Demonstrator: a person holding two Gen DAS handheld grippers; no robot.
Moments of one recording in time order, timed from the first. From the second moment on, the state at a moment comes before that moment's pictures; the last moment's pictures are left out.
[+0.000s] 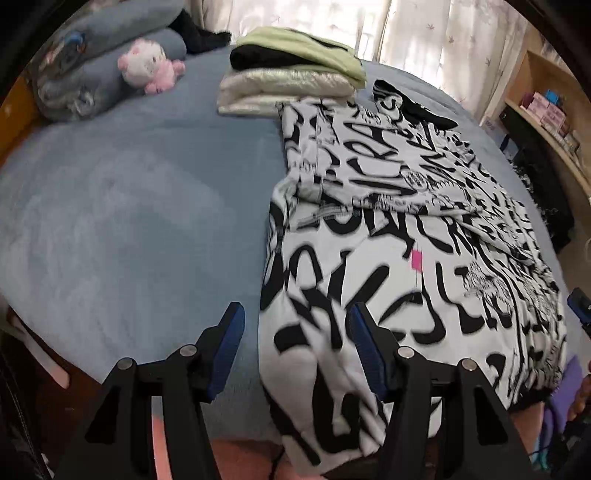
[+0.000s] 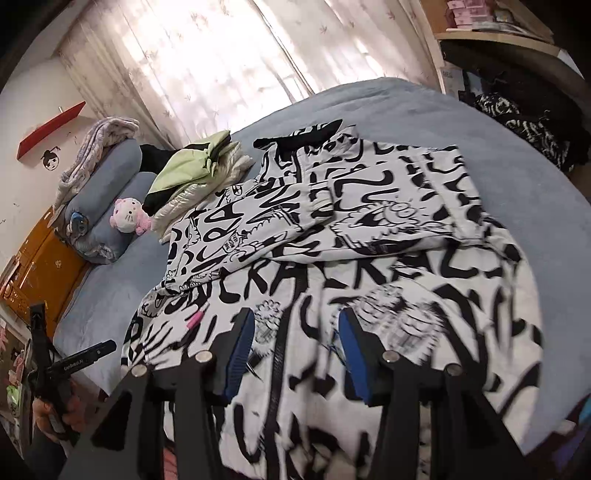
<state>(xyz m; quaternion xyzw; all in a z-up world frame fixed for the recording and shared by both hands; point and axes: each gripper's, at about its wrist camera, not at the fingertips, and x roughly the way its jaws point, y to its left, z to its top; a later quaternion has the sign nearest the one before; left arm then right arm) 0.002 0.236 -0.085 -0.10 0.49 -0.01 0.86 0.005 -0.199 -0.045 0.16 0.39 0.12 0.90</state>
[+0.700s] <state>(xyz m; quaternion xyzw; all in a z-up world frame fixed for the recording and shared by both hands) -0.016 0.227 -0.145 -0.16 0.52 -0.06 0.84 -0.078 -0.335 -0.105 0.27 0.42 0.02 0.87</state>
